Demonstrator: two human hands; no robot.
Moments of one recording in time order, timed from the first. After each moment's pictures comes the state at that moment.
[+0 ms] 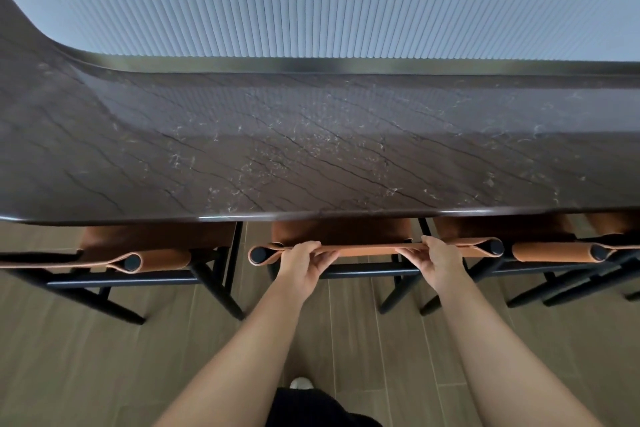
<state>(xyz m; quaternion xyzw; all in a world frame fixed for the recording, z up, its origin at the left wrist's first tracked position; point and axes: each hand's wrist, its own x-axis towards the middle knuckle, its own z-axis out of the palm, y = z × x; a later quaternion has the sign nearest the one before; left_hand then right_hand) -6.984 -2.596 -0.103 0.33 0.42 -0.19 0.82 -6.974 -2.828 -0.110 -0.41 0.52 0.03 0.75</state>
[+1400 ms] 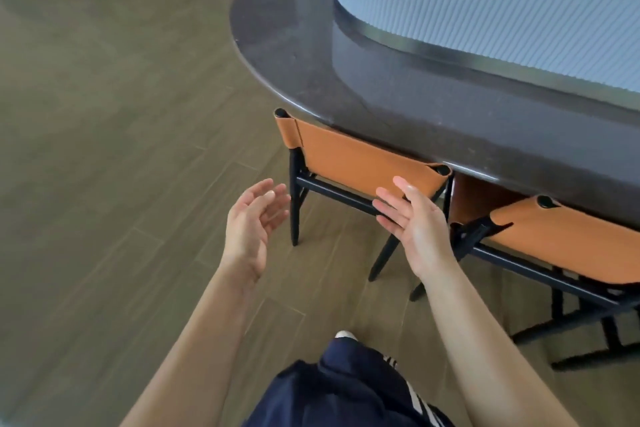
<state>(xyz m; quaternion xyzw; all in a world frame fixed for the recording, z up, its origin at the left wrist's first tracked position) -7.322 -2.114 -0.017 0.47 0.31 0.18 0.80 -7.219 -2.323 -0.015 -0.62 0.06 0.19 0.76</state>
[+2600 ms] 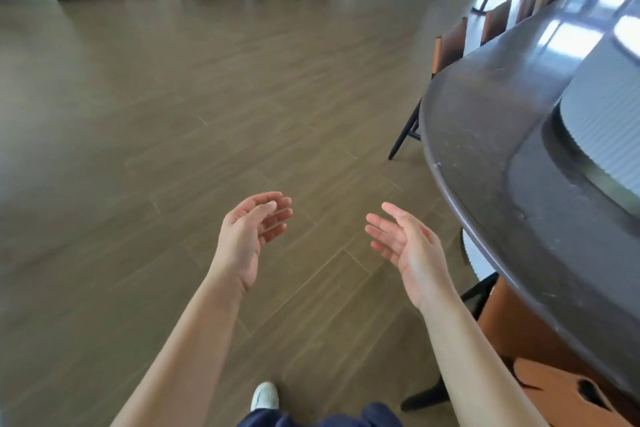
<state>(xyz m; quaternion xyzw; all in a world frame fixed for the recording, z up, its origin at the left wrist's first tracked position) -7.245 -1.512 0.019 0.45 0.36 0.32 0.75 -7.085 -1.682 0.005 -0.61 -0.10 0.34 0.71</state>
